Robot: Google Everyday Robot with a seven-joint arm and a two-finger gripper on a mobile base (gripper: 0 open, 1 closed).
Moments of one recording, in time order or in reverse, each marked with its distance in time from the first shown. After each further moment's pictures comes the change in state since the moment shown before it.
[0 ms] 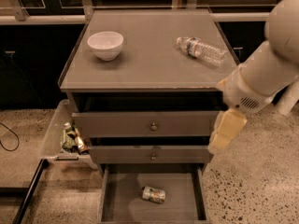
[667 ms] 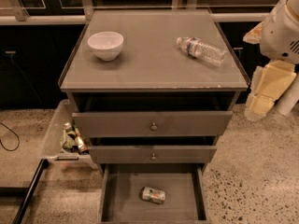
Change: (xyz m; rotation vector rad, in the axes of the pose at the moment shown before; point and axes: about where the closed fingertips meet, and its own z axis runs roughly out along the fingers) arm -0.011 -0.017 -0.128 0.128 0.077 -0.099
